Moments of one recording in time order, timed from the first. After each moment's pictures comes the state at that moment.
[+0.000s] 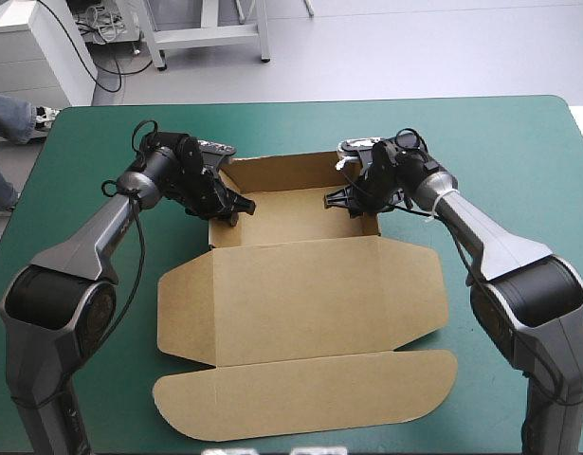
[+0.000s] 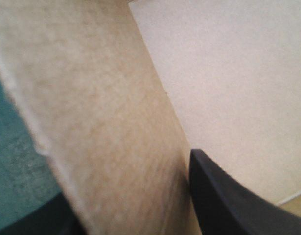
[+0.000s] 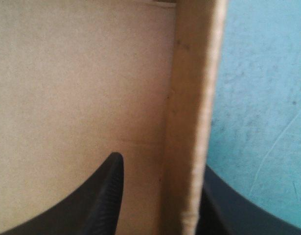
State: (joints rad) left arm -0.30 1.96 -1.69 -0.15 1.11 0.10; right arm 0.40 2.00 -1.73 0.03 0.97 0.15
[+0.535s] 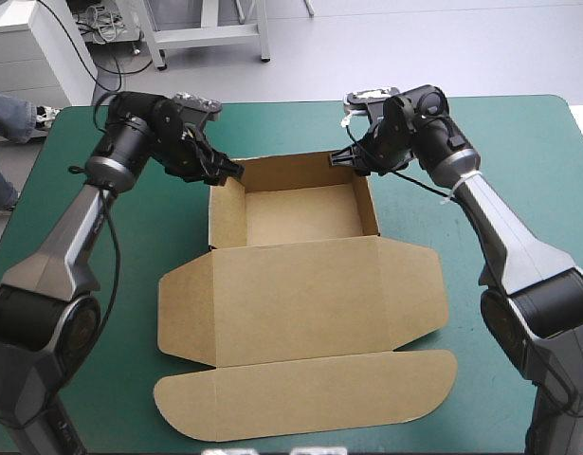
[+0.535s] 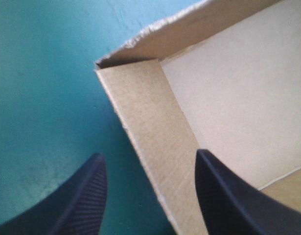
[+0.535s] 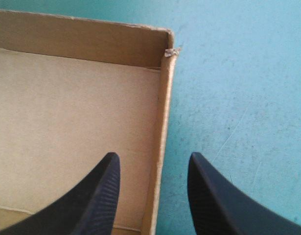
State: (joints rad) left arm -0.30 1.87 -1.92 -0.07 1.24 0.10; right arm 0.40 1.94 -2.02 -0.03 1.19 0.15
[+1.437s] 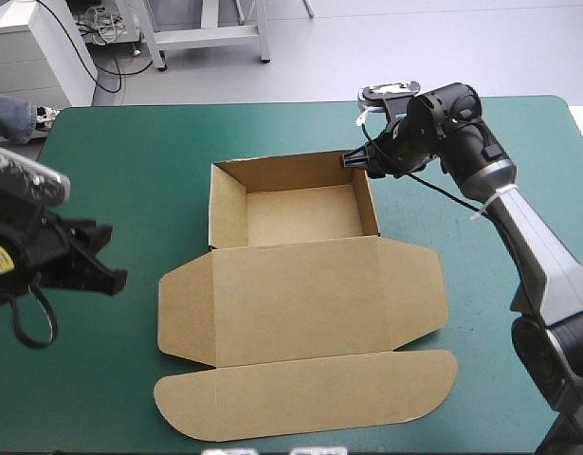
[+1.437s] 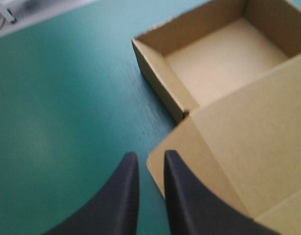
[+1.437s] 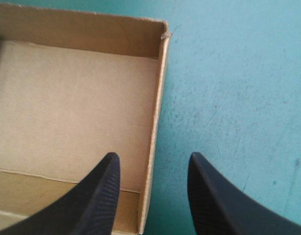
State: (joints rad) left arm -0.30 0.92 -1.42 -0.03 1.25 0.18; right arm 0.40 1.78 -1.92 -0.03 1.21 0.15
